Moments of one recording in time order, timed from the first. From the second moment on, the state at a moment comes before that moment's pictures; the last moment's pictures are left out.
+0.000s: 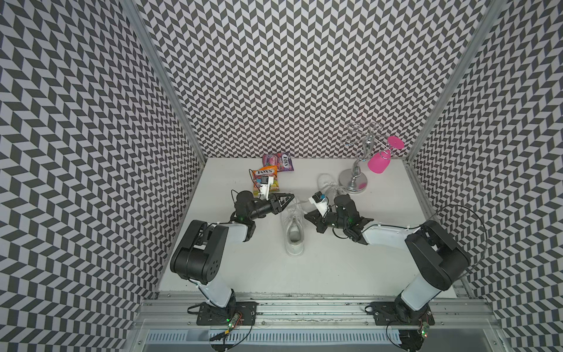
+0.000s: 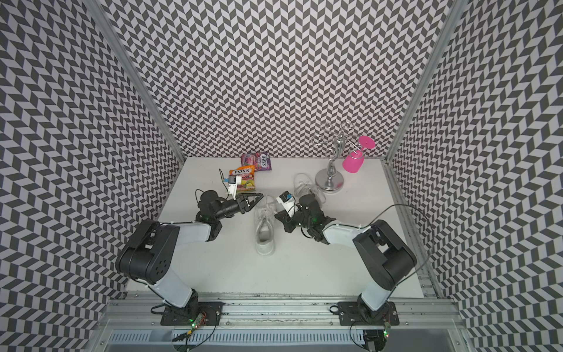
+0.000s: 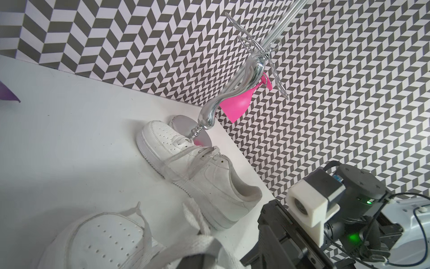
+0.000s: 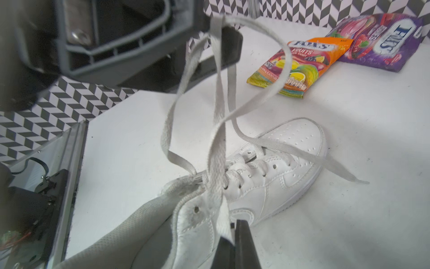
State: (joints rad) left arm -0.25 1.69 0.65 1.03 0.85 -0.73; right arm 0.62 1.65 0.79 0.39 -0.46 0.05
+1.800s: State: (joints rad) left arm -0.22 1.54 0.49 1.09 0.68 -0.61; right arm 0.70 1.06 0.64 -0.08 0.23 0.32
